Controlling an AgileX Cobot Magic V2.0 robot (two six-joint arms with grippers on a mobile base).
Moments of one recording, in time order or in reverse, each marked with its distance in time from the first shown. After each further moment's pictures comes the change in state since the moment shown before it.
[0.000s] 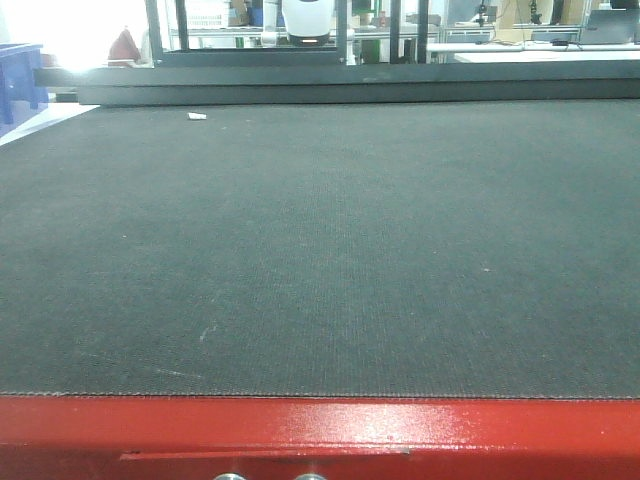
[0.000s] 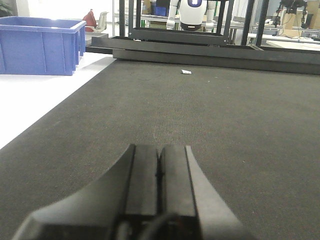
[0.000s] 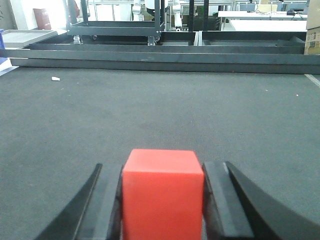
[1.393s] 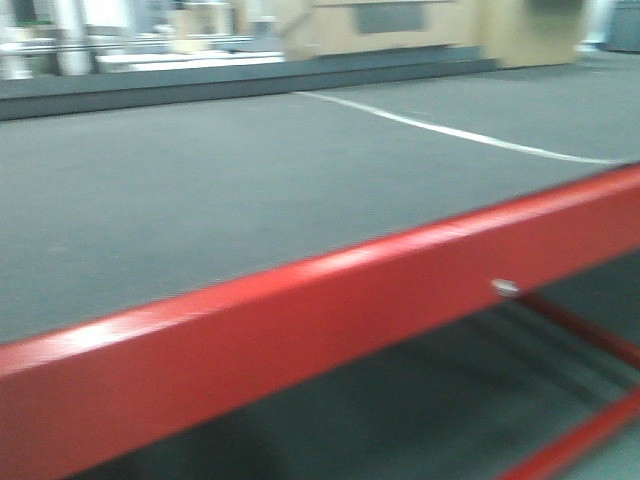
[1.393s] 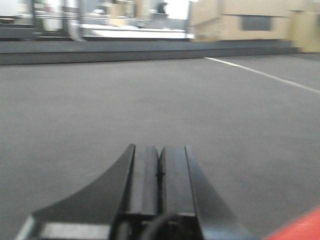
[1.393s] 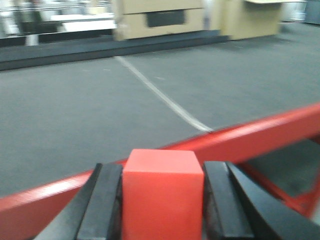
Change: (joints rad) left arm -0.023 0.000 0.000 0.000 0.000 0.000; right arm 0.000 0.000 0.000 -0.002 0.000 -0.002
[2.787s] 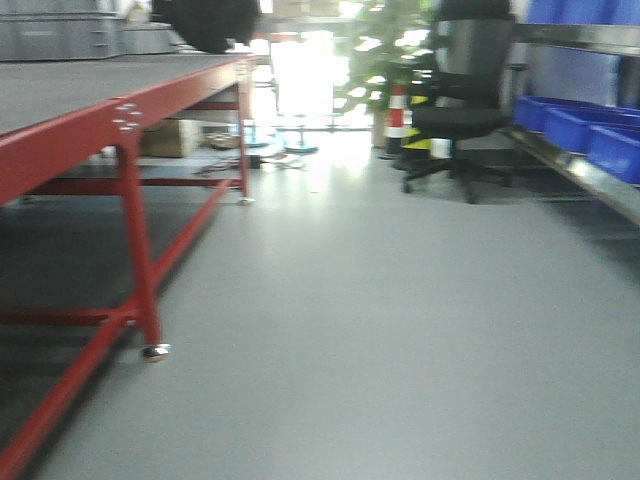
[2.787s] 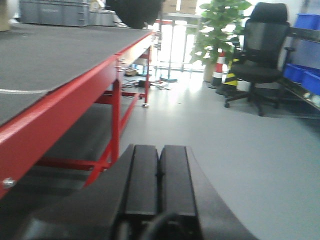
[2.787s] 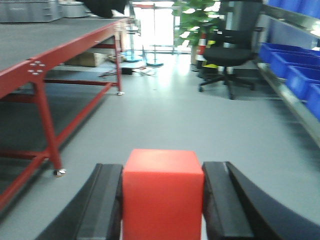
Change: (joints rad) left arm 0.000 0.000 0.000 0.000 0.000 0.000; right arm 0.000 0.000 0.000 -0.002 0.001 0.000
